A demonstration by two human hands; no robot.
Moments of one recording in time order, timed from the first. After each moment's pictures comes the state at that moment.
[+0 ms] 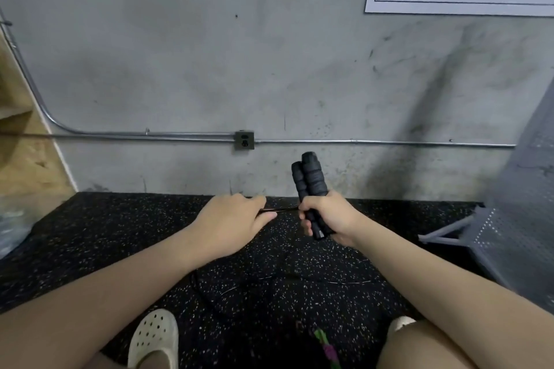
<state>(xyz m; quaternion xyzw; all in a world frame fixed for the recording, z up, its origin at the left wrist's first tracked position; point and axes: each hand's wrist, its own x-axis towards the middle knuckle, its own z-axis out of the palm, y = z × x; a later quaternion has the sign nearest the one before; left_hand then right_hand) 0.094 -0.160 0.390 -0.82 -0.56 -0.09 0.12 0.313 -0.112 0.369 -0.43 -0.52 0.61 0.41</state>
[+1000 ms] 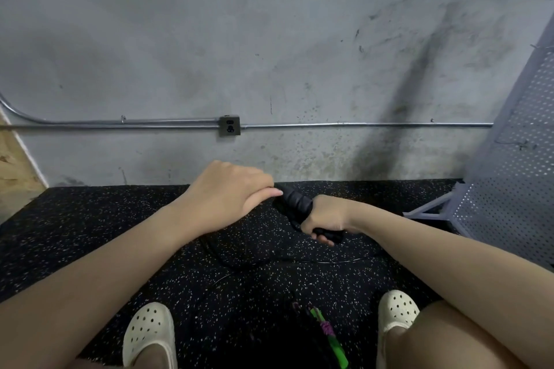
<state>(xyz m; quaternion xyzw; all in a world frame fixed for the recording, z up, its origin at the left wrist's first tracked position) 0.075 -0.140 0.401 -0.89 -0.34 -0.22 0.20 0.322 -0.112 0.358 -0.58 -0.66 0.47 0.05</state>
